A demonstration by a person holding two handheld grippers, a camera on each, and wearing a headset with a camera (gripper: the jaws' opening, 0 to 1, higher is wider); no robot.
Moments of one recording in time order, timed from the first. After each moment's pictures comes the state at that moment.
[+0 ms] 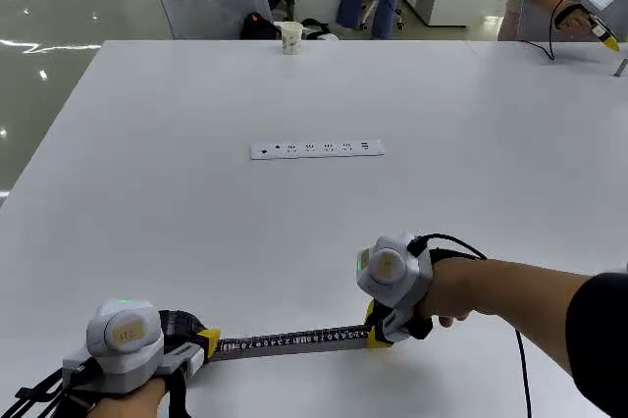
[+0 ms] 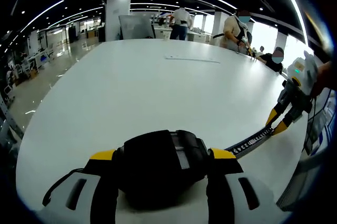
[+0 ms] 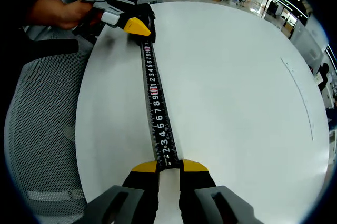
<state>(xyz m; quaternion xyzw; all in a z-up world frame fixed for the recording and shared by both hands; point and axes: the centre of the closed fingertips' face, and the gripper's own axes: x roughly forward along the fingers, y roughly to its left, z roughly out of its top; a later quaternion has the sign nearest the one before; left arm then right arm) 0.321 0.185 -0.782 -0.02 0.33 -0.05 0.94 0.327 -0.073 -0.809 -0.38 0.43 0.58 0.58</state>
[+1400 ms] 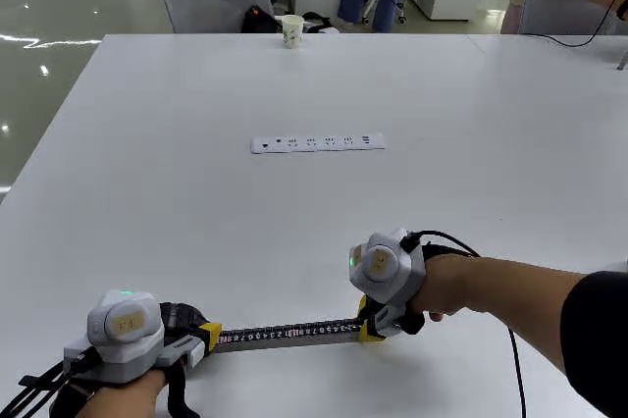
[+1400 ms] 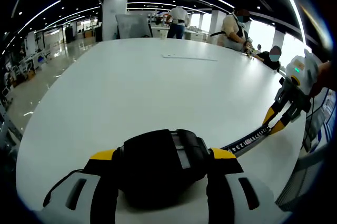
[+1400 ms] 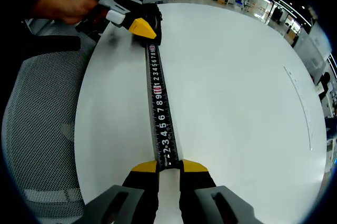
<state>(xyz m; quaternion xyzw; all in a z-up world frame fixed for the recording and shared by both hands) 0.321 0.186 -0.782 -0.02 0.34 -0.06 0.94 0.324 -0.060 -0.809 -0.39 0.41 0.59 0.58</state>
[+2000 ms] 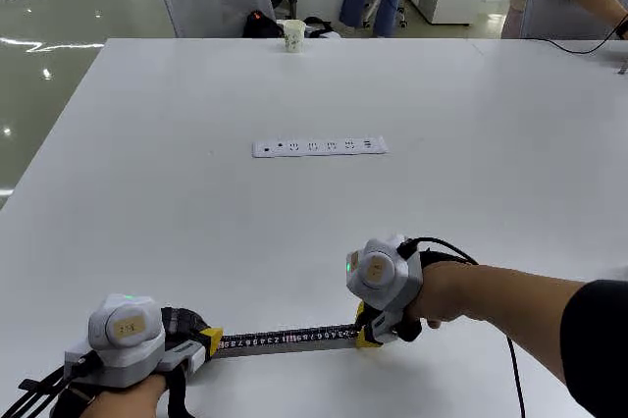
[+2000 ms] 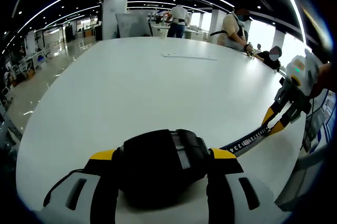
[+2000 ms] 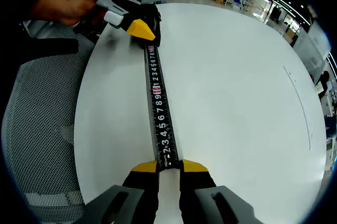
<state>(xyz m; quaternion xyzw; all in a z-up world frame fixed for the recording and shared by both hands) 0.322 0.187 -0.784 -0.02 0.34 -0.06 0.94 0.324 -0.055 -0.810 -0.39 0.41 0.58 0.58</state>
